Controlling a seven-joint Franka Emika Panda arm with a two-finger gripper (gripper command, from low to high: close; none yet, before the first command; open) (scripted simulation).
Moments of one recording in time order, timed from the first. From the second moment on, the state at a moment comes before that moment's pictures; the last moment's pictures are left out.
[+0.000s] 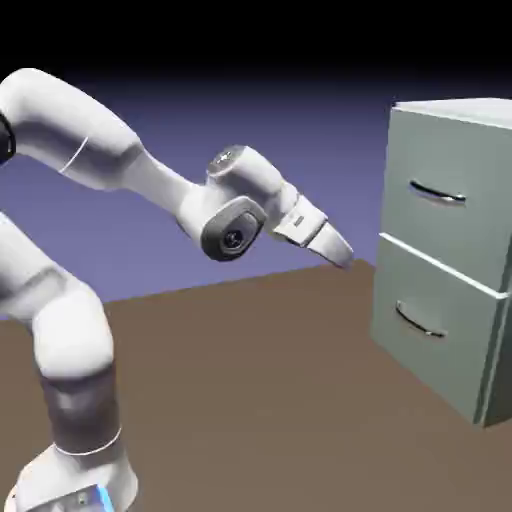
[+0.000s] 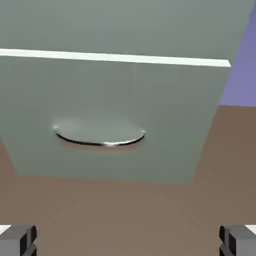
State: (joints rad) arm 0.04 -0.53 -0.03 -2.80 0.05 3.03 0.75
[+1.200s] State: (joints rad) arm 0.84 0.74 -1.07 -2.40 1.62 2.68 1.02
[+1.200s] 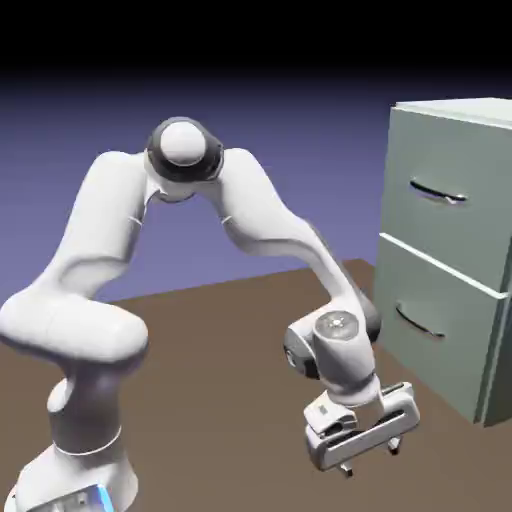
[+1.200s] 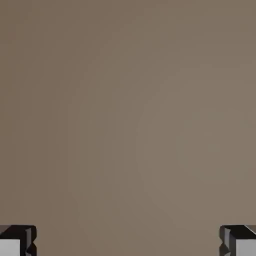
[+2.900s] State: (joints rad) arm 1.73 1.70 -1.85 -2.46 2.71 2.37 1.19
